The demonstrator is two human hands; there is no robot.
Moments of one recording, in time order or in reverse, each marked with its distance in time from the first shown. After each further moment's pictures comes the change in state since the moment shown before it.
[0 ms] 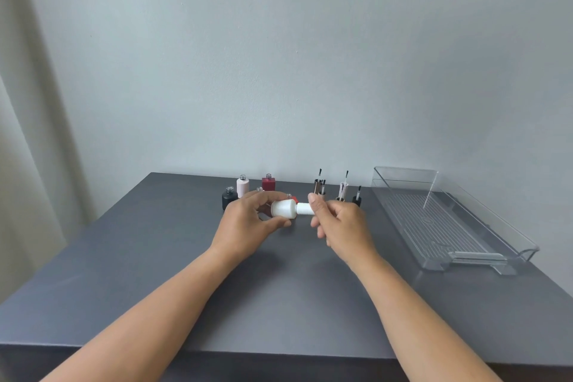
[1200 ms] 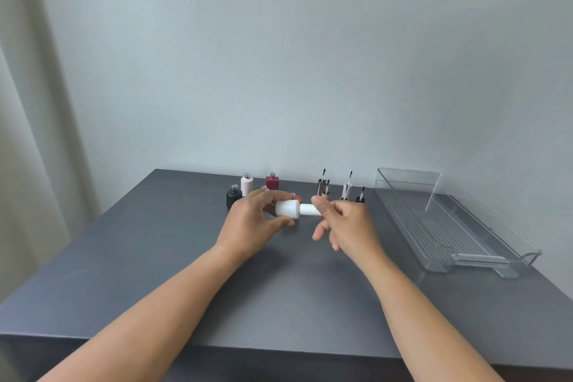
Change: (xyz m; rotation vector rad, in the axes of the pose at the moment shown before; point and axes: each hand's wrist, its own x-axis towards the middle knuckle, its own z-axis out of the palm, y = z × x) left_hand -0.001 0.005 -0.002 0.022 -0.014 -0.025; right_hand 0.000 -0.004 -0.003 0.174 -0.106 0.070
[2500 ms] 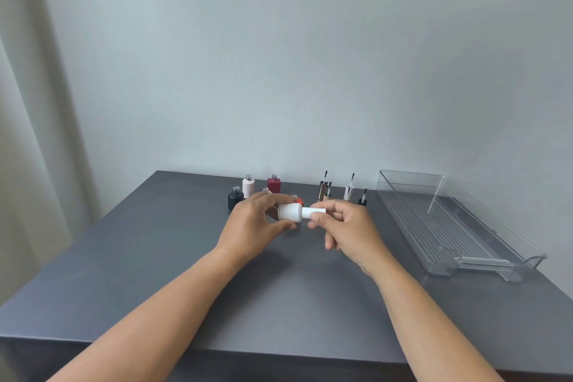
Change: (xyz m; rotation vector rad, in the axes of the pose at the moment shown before) left_hand 0.001 -0.003 0.000 0.026 -0.018 0.029; right_hand 0.002 0.005 -0.003 0.049 -0.087 -0.033
